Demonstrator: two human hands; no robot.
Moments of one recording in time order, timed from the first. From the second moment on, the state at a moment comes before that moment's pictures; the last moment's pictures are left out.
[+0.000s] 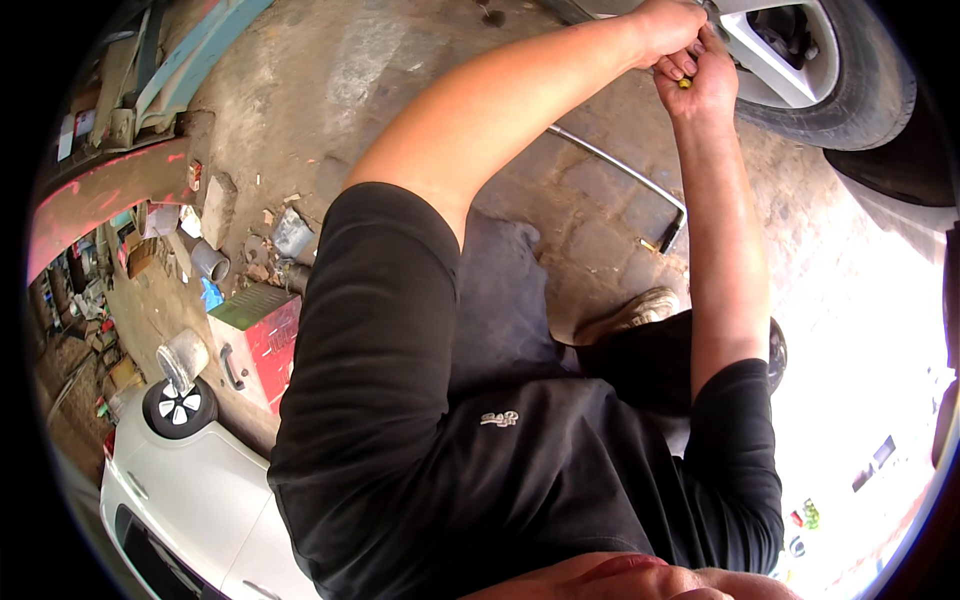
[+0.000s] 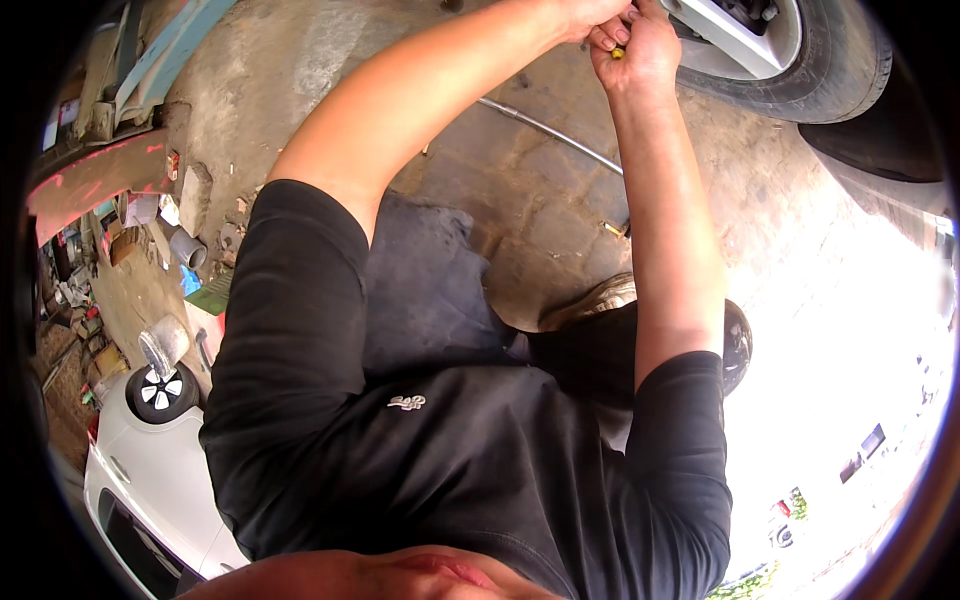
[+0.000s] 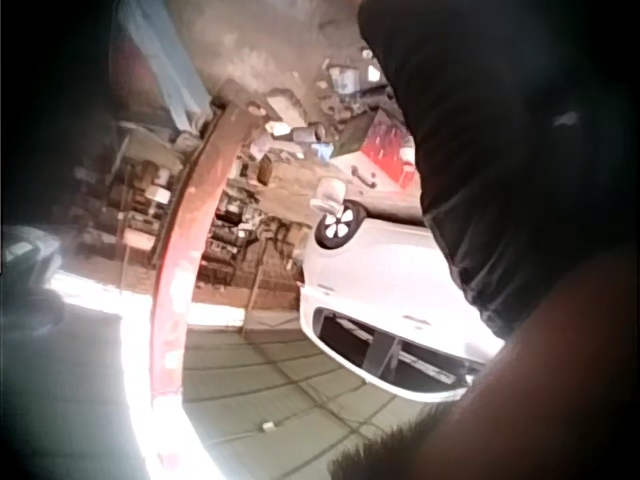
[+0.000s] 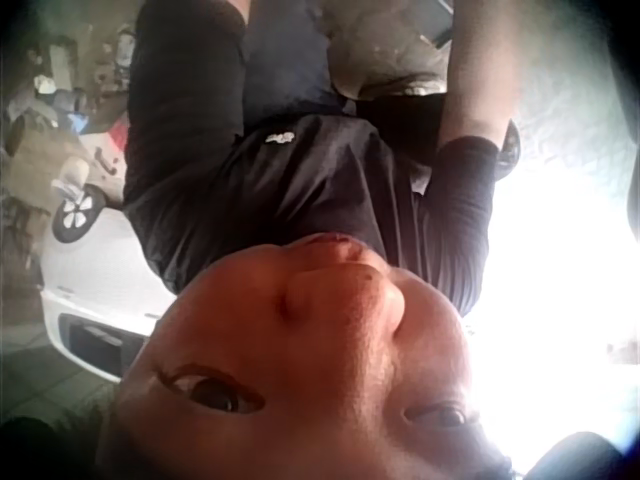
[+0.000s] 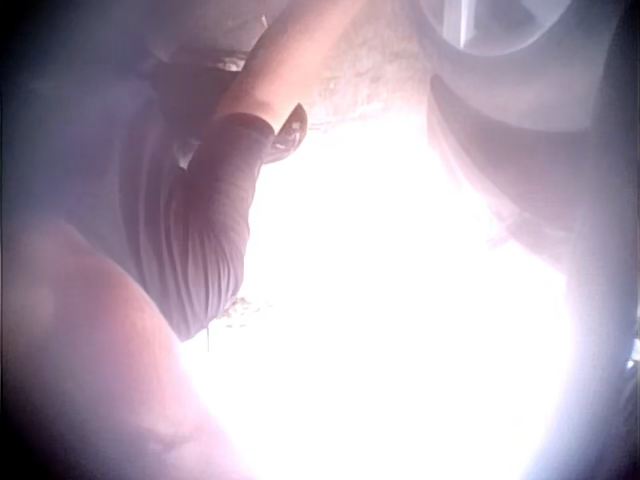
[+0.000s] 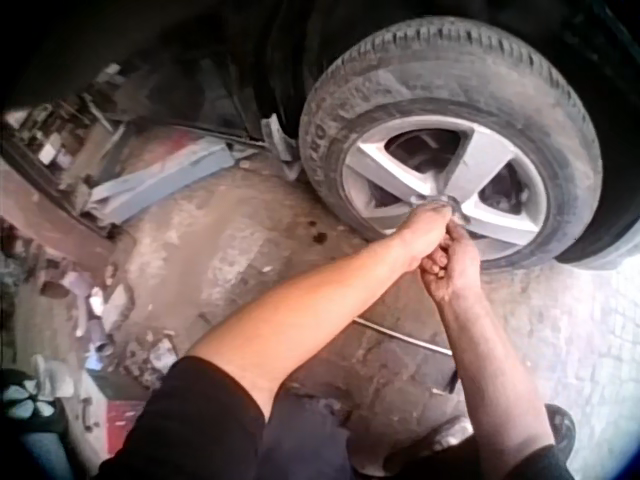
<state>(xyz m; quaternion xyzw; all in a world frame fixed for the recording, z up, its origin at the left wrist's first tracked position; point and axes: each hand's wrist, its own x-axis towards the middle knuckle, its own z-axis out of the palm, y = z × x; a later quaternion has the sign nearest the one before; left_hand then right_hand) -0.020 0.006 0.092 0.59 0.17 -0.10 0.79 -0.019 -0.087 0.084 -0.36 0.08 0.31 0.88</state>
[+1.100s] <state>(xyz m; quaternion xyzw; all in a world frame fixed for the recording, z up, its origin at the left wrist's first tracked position) -0.029 0.087 0.063 0.63 0.11 0.01 0.77 -0.093 -0.113 0.025 -0.80 -0.16 0.28 0.50</state>
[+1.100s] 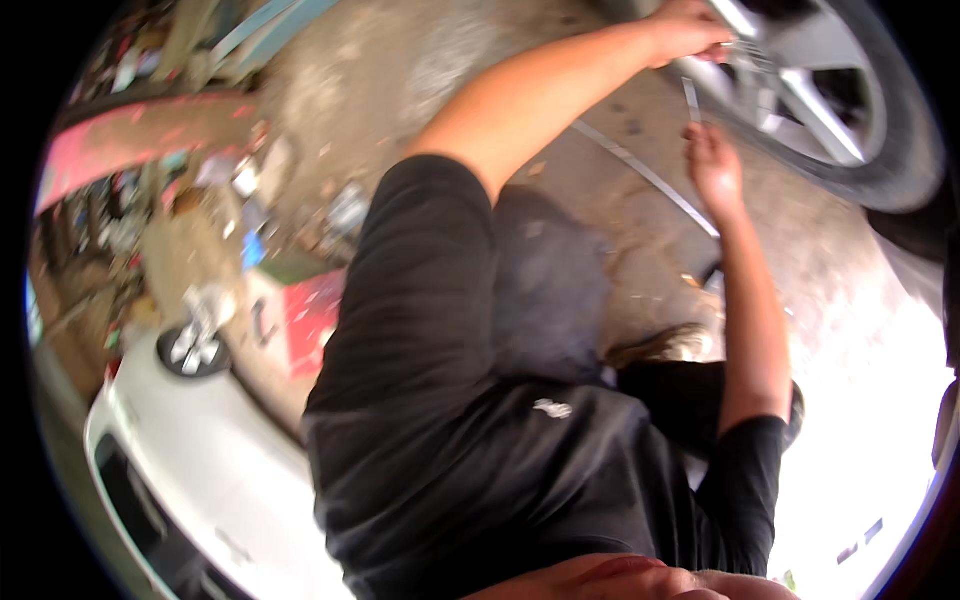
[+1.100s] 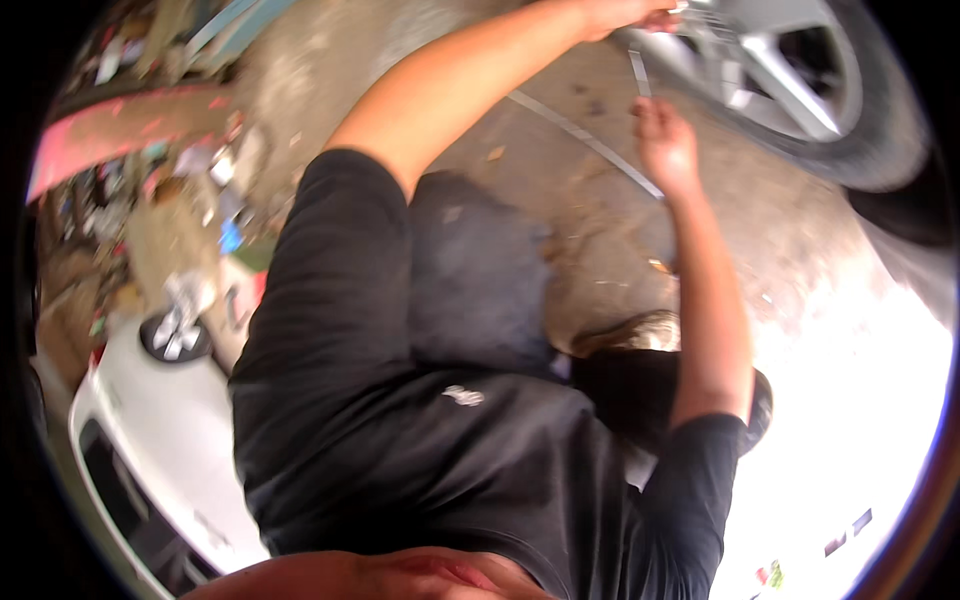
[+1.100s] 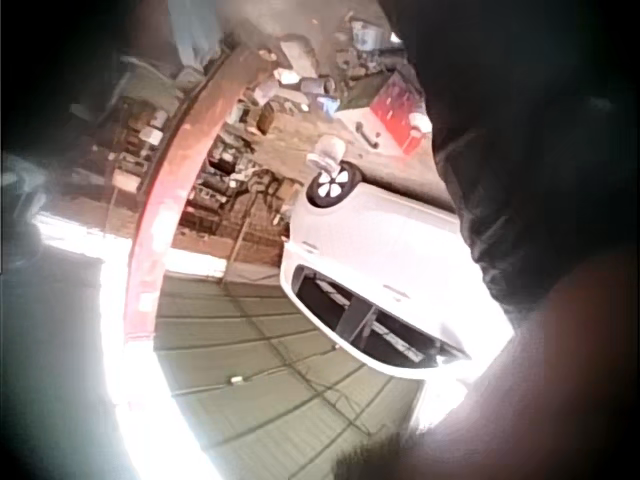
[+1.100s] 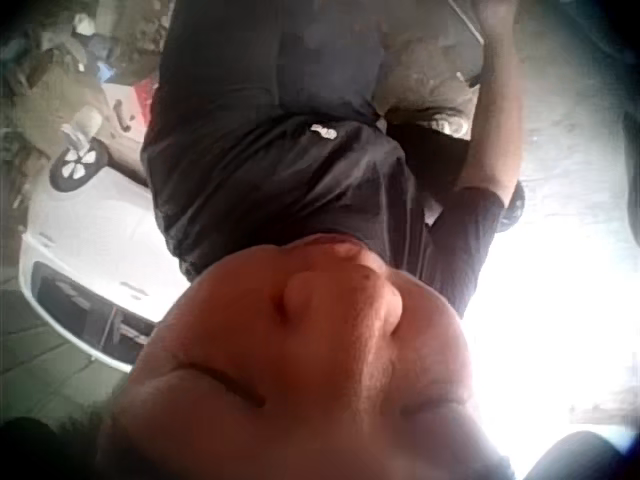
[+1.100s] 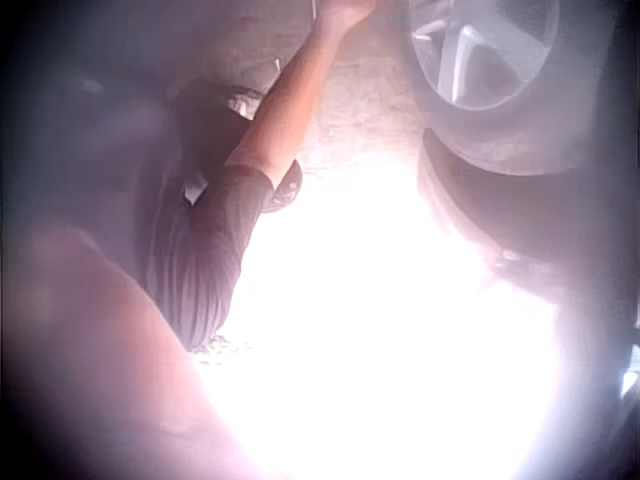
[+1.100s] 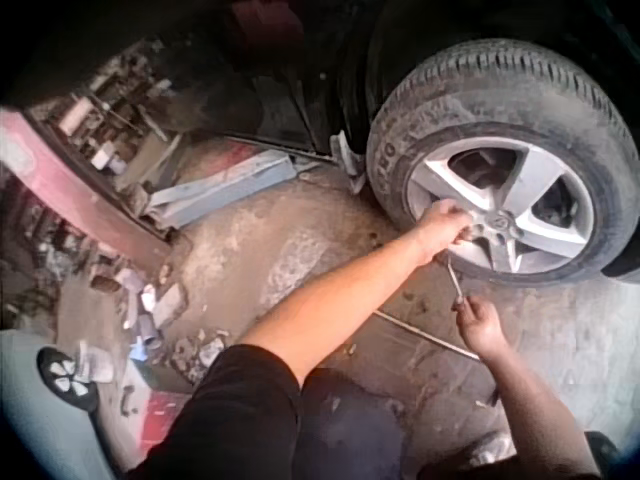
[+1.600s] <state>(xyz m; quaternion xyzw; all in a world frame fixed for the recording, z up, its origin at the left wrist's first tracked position) -0.617 0.302 -0.115 0.72 0.67 -0.09 0.16 -0.129 -0.120 -0.089 -0.80 -0.21 0.44 0.34</state>
